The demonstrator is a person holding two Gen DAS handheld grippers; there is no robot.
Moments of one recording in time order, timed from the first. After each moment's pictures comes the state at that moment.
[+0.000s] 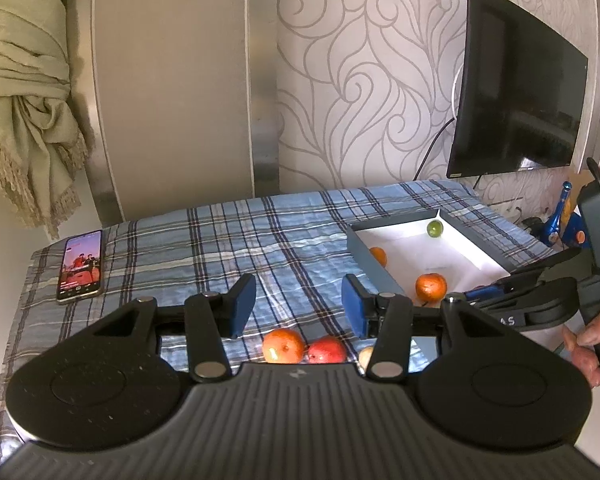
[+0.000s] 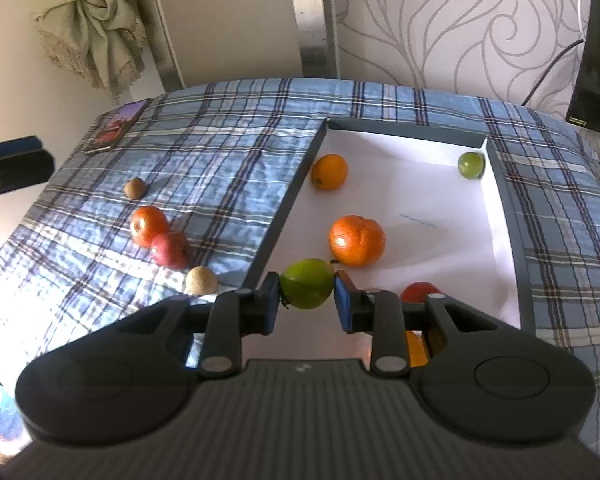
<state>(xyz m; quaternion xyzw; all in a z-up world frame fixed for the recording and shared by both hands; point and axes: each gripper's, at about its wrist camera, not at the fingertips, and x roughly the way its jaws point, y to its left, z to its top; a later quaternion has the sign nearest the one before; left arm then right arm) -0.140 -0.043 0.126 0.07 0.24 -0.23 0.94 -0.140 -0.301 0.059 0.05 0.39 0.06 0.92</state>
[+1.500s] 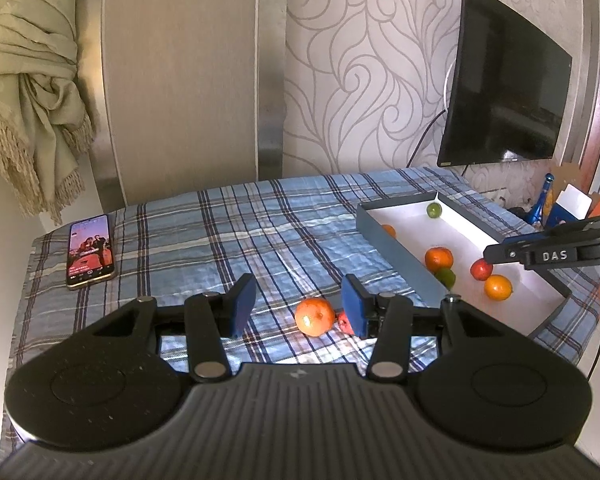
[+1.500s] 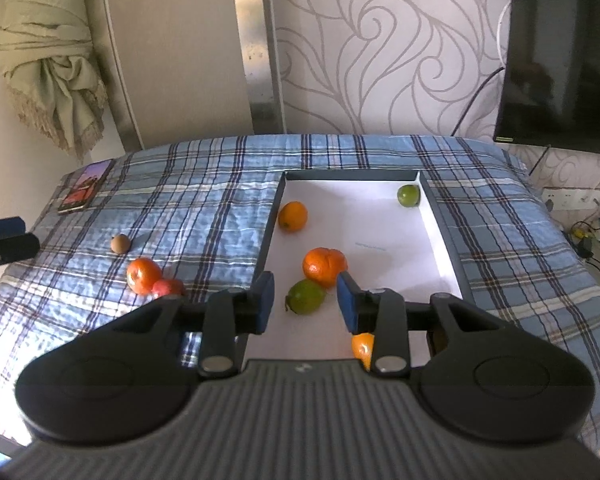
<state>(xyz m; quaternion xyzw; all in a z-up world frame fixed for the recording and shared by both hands) -0.141 0.013 0.121 0.07 0.26 -0.26 0.93 -0.186 -0.280 0.095 0.07 0.32 -0.05 0.94</state>
